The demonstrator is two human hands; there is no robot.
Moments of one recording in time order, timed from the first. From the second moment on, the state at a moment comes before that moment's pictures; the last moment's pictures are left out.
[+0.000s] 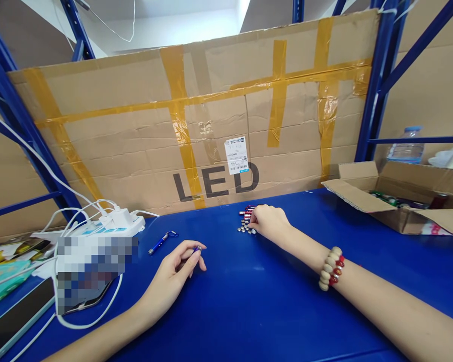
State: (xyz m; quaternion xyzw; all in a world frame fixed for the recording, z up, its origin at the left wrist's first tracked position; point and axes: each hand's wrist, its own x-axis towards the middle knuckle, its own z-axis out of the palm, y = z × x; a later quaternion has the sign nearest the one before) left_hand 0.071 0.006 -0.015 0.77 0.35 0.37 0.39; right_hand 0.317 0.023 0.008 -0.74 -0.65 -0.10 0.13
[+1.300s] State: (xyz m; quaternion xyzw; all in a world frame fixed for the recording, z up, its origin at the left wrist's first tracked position) left_hand 0.073 0.003 -0.012 0.77 0.35 0.36 0.40; right_hand 0.303 0.011 0.012 -0.73 -0.67 -0.12 0.08
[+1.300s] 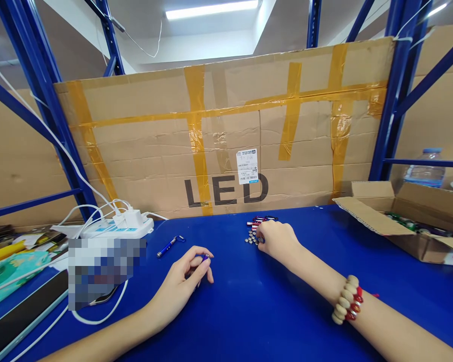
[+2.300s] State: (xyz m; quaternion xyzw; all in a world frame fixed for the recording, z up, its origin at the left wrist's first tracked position) left_hand 0.073 0.003 -0.015 0.76 0.34 0.35 0.42; right_hand 0.279 -0.001 0.012 -0.58 -0.75 -0.17 0.28
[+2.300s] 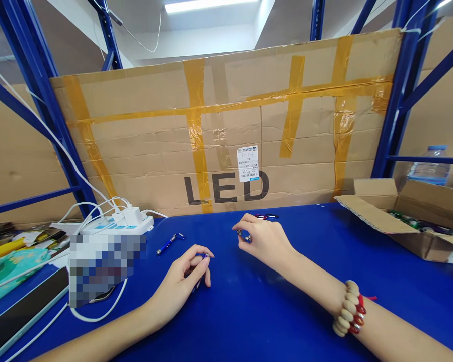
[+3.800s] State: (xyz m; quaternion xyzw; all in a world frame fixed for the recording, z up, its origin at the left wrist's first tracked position) left_hand 0.072 0.001 -0.010 0.81 0.32 0.33 0.37; right_hand 0.252 -0.014 0.004 -0.43 -0.72 0.31 0.44
